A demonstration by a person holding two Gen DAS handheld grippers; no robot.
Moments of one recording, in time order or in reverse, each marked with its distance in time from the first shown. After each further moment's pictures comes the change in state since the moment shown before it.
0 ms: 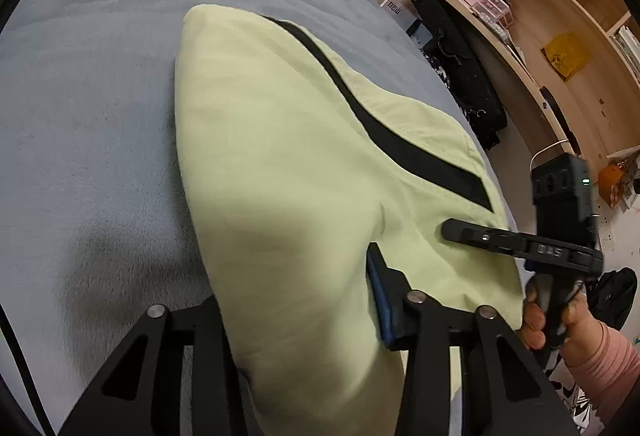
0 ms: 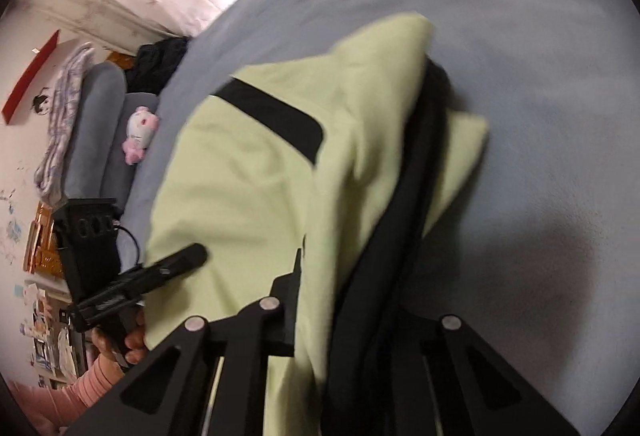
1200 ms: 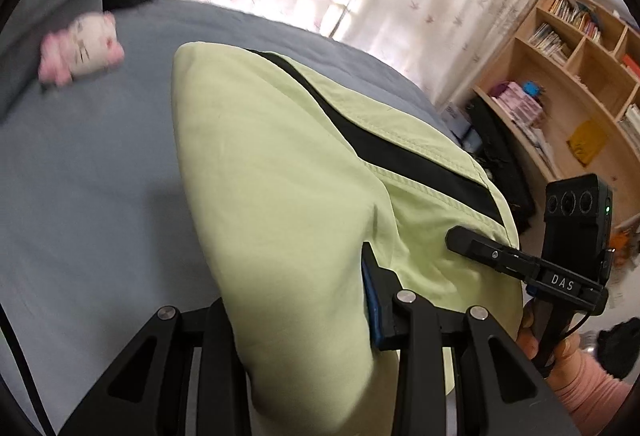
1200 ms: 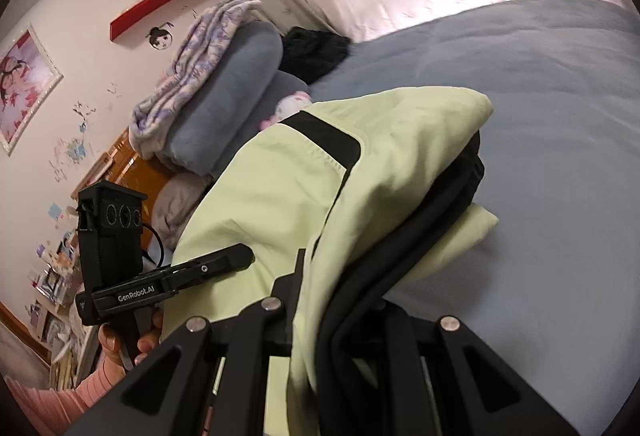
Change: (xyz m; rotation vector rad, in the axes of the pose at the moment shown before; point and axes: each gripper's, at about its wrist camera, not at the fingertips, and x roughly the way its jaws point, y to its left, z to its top) left arm -0.317 0.127 0.041 -0.070 -0.300 0.218; right arm 0.066 0.332 0.027 -0.350 -0.106 0.268
